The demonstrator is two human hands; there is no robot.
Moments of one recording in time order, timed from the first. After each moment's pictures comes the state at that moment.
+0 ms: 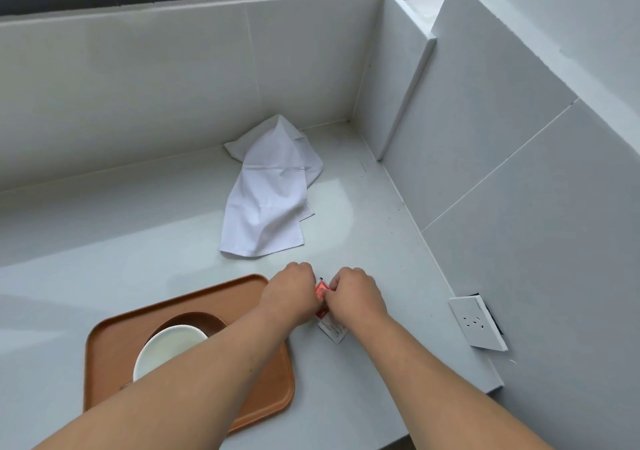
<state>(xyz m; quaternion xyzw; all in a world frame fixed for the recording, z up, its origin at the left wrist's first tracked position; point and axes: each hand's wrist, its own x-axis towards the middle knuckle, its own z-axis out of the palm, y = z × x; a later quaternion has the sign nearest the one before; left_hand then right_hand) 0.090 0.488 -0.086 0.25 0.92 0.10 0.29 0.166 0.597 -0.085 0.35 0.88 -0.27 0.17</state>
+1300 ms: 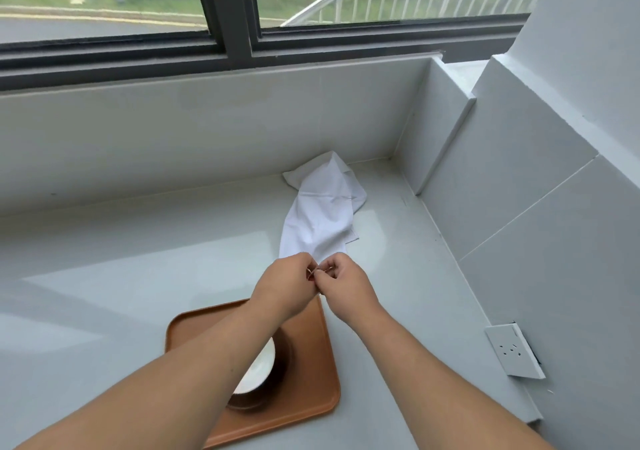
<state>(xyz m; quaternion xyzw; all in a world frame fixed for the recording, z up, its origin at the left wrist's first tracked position) 0.048 0.395 -0.001 0.20 0.92 0.24 0.23 0.119 0.517 -0.013 0.29 0.77 -0.57 0.06</state>
